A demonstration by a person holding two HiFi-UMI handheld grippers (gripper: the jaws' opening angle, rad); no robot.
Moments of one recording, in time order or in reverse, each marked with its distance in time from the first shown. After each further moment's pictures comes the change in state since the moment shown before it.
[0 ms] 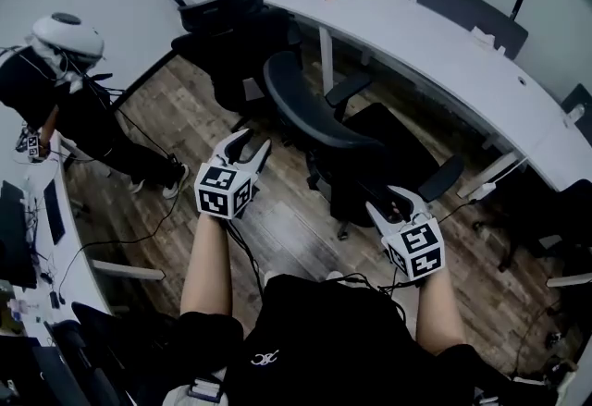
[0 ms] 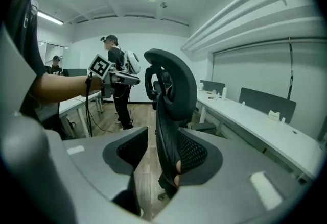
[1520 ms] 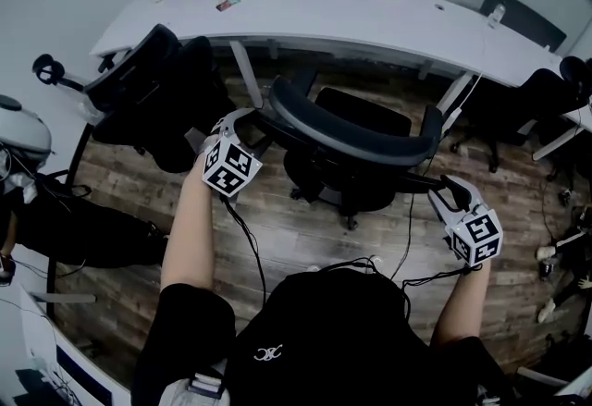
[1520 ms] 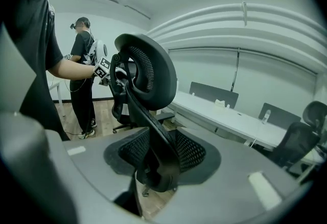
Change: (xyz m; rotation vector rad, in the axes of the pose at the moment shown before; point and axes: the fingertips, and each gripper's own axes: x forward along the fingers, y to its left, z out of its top) left arm 0.202 0.098 -0.031 0.769 0.024 -0.628; right arm 0.019 -0.008 -0.010 0.180 0.069 -0.579
